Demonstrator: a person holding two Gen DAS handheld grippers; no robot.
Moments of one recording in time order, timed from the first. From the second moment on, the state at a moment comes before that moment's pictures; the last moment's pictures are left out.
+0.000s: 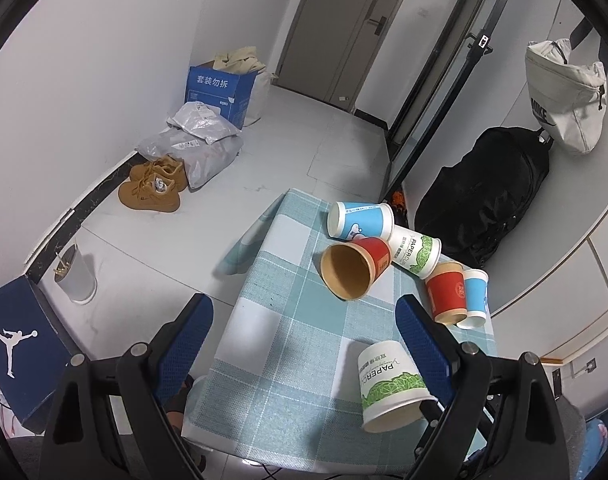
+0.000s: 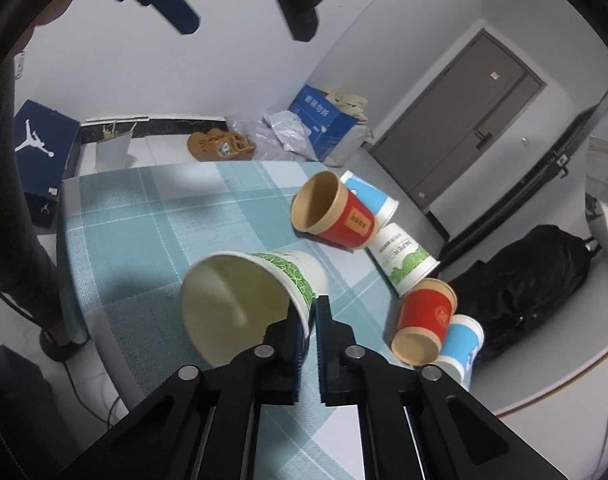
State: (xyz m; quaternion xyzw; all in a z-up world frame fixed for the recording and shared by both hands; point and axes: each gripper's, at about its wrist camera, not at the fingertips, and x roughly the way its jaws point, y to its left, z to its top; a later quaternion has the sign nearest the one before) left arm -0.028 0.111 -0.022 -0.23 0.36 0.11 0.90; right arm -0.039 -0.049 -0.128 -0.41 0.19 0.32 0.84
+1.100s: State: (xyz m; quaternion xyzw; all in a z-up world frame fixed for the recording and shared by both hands) left arm -0.006 0.080 -0.017 -0.23 0.38 0.07 0.89; right arm 0.047 -0.150 -0.037 -0.07 0.50 0.37 0.78
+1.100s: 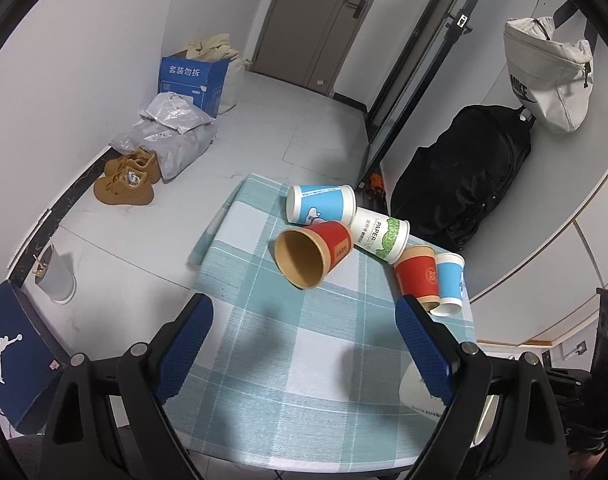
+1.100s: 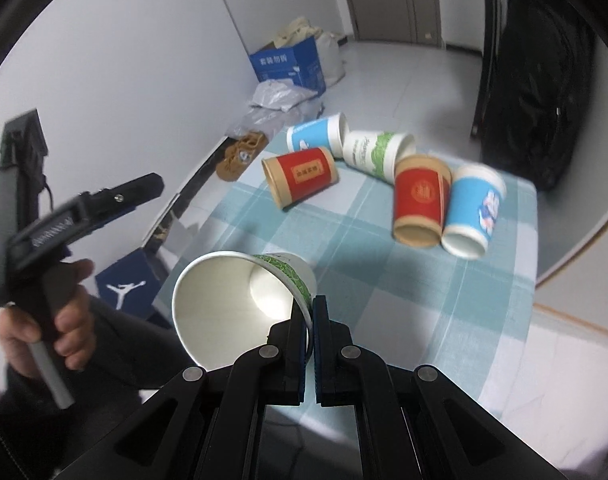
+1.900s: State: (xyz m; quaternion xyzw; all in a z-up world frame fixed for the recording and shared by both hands) left arm 0.000 0.066 -0.027 -0.20 0.41 0.06 0.89; right arm 0.098 -0.118 -0.103 -0.07 0.57 0.34 0.74
